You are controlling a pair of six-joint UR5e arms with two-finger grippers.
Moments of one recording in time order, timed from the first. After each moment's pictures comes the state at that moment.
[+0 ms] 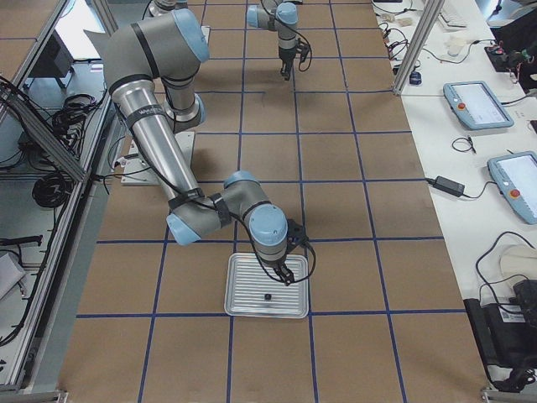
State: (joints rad) left arm -1.91 -2.03 -1.83 -0.81 1.66 0.01; right arm 0.51 -1.09 1.58 -2.10 -1.50 -1.70
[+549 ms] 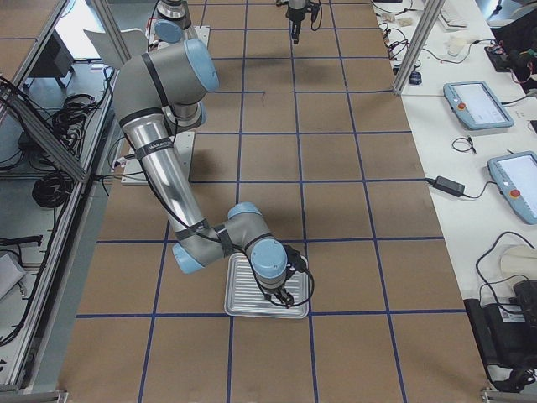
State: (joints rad) left arm -1.51 -1.86 -1.86 -0.95 1.65 0.26; right arm 0.48 -0.97 1.54 -2.17 -1.53 -1.78
